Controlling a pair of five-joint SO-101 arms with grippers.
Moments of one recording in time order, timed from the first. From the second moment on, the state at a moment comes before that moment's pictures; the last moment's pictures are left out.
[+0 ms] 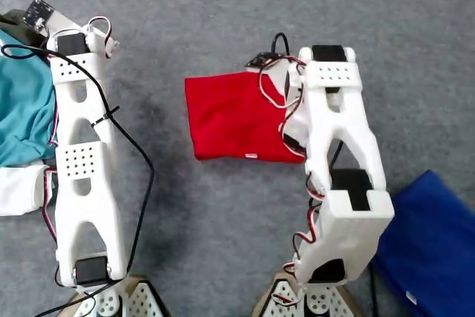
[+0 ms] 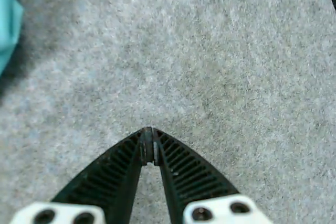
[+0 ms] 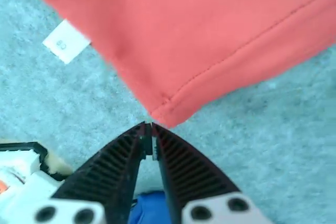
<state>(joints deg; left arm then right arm) -13.3 72.1 -88.7 79.3 37.2 -4.3 18.3 -6.5 95.0 37.4</state>
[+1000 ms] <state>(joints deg) -12.4 72.1 -88.6 79.3 36.1 -4.1 67.2 -75.5 94.4 34.1</state>
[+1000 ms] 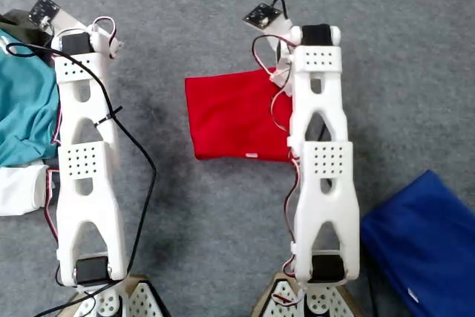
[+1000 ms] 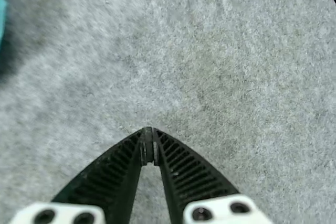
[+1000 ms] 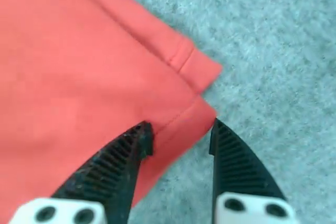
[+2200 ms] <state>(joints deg) -11.6 73.6 -88.6 79.3 36.1 -8.0 68.4 -83.1 88.0 33.1</state>
